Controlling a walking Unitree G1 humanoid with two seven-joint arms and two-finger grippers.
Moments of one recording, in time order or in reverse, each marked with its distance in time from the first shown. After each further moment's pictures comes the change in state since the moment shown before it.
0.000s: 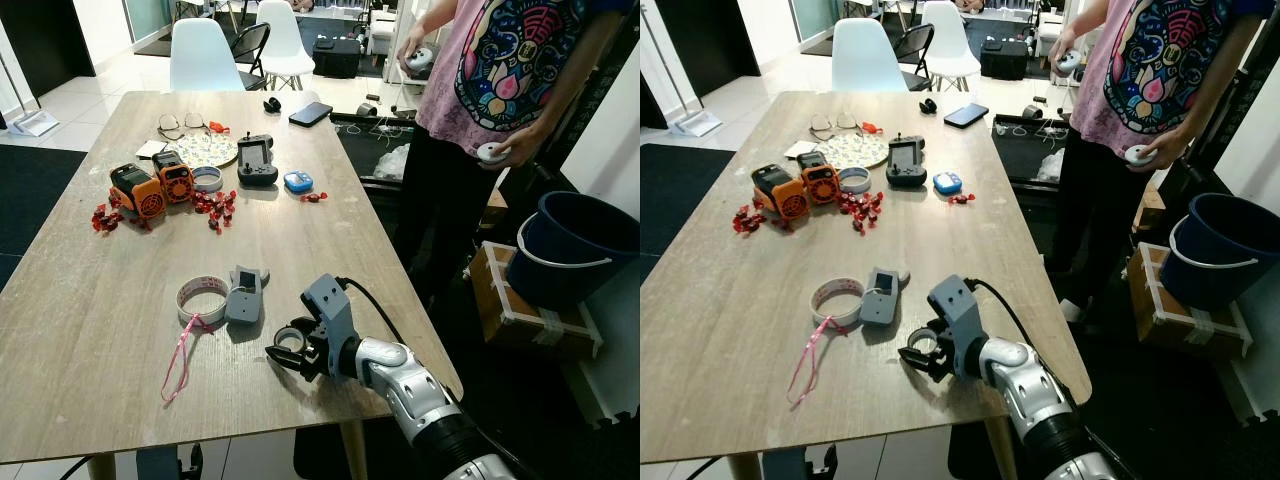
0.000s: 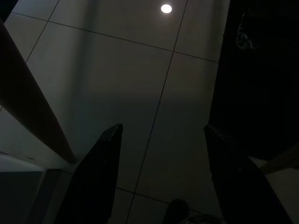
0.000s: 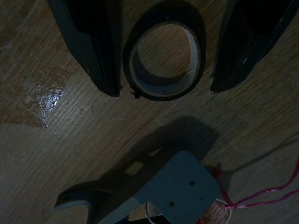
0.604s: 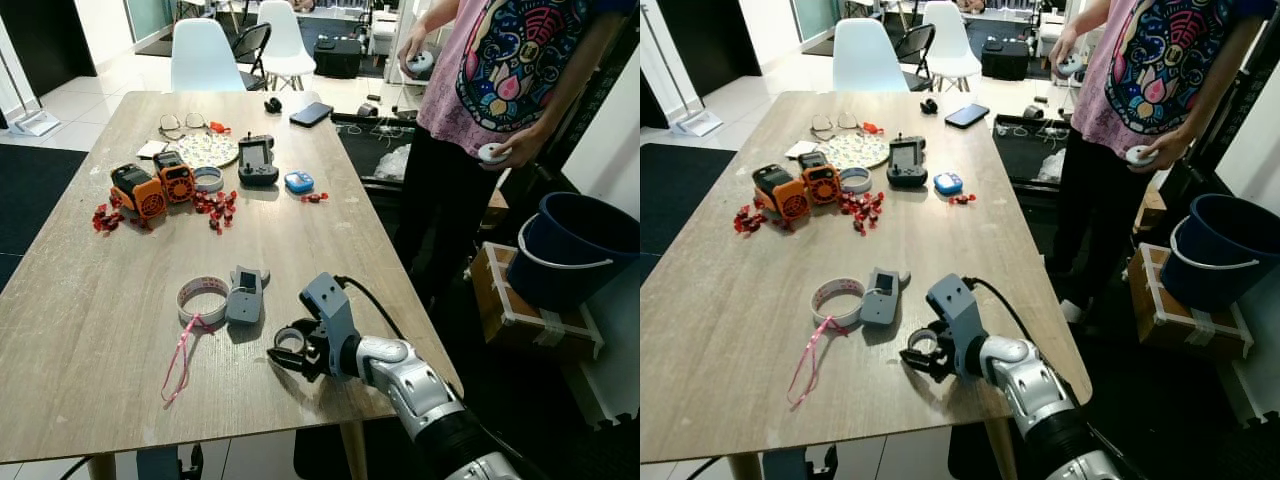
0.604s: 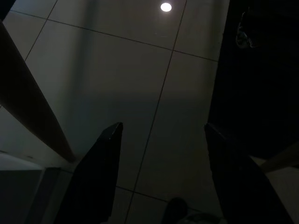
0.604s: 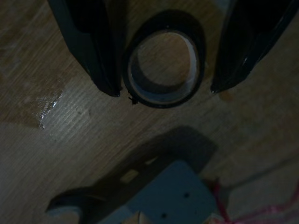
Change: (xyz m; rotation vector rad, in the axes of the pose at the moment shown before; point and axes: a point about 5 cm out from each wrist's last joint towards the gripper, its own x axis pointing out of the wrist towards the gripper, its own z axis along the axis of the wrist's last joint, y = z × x) left arm 0.000 0.000 0.000 0.000 0.000 -0.001; right arm -0.004 -0.002 0.000 -0.090 0.087 -0.010
